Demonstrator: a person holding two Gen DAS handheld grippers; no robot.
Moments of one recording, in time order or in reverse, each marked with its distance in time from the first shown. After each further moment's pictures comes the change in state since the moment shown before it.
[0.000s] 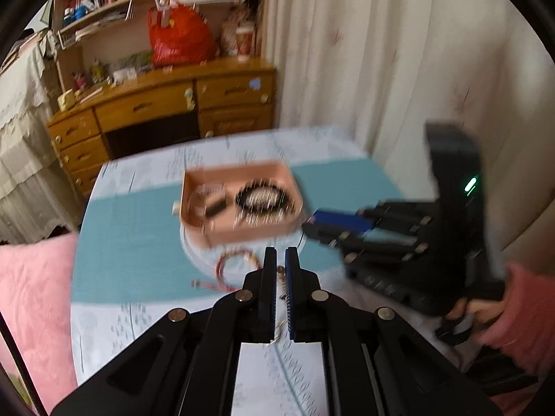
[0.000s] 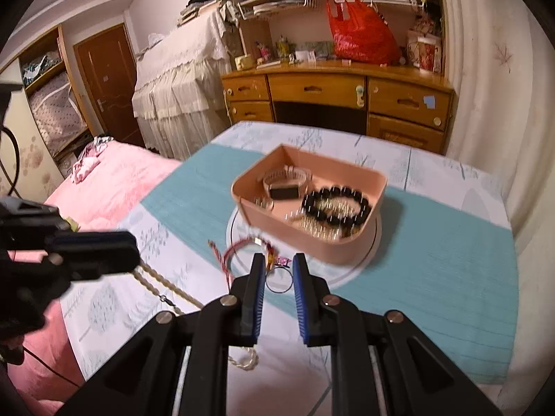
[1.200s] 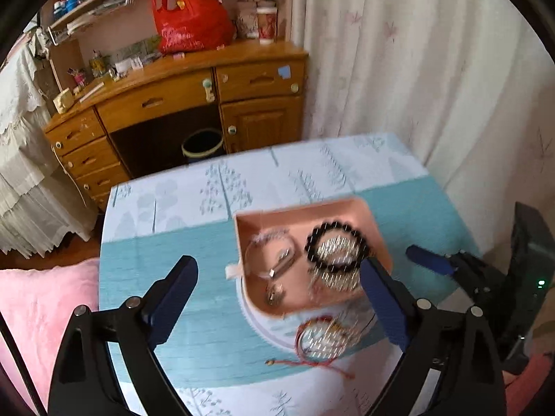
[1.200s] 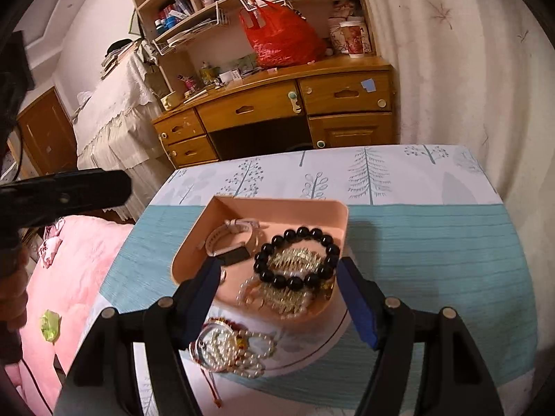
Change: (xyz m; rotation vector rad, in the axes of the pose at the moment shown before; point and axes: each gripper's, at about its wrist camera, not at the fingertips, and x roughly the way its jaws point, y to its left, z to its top) left arm 0.096 0.094 0.082 0.016 0.143 0.064; right arm 0.049 -0.030 0.024 0.286 -0.052 -0.141
